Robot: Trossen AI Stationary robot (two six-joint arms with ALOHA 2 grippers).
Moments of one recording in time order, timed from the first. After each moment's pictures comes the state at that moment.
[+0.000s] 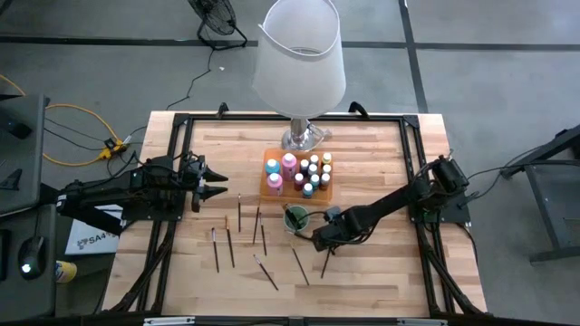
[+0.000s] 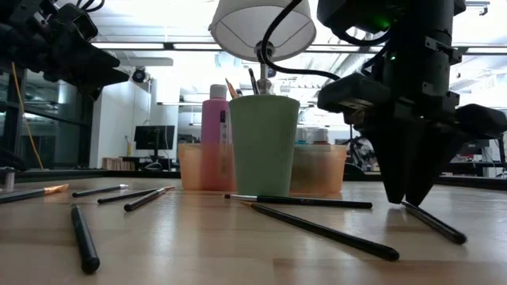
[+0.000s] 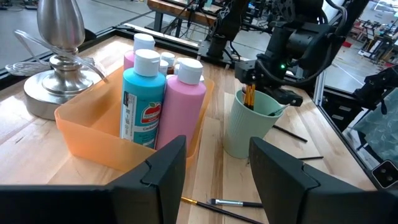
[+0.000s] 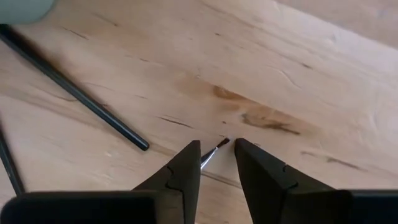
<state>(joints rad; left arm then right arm) 0.17 0.12 0.21 -0.24 0.12 -0.23 0.38 1.87 1.09 -0.65 -0.01 1.61</state>
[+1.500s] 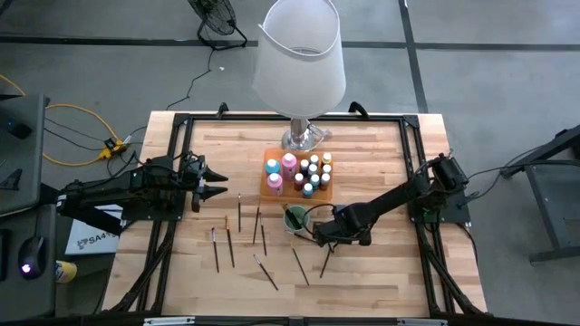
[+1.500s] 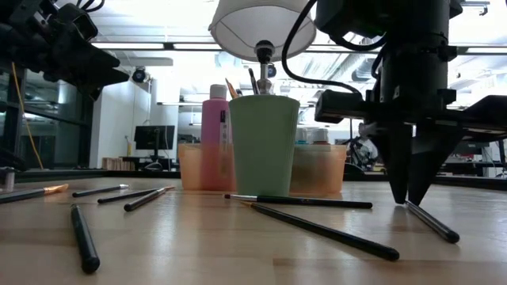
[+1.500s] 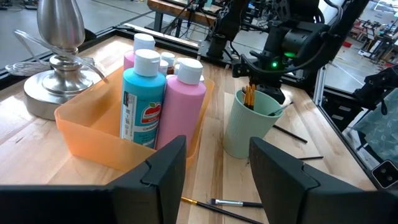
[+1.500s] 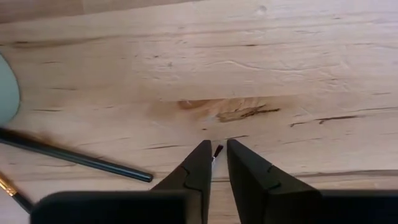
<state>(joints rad) 0.17 0.12 0.21 -0.24 0.12 -0.23 0.33 1.87 1.09 -0.63 0.00 2.02</state>
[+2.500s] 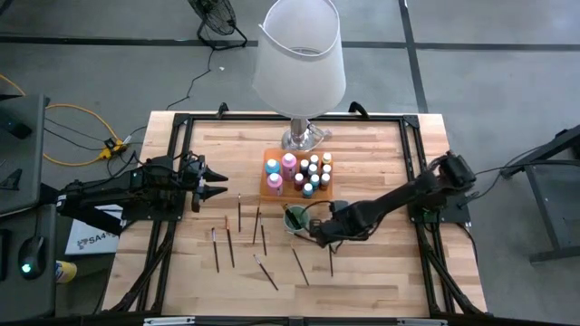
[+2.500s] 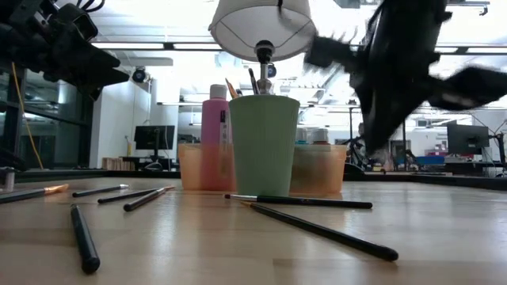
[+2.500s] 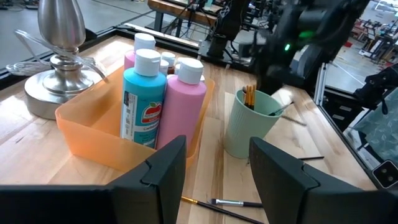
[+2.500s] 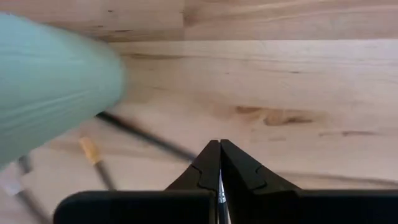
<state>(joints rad) 0.17 0.11 0.21 -0.24 0.12 -0.23 0.37 1.76 1.15 -0.70 0.16 1.94</state>
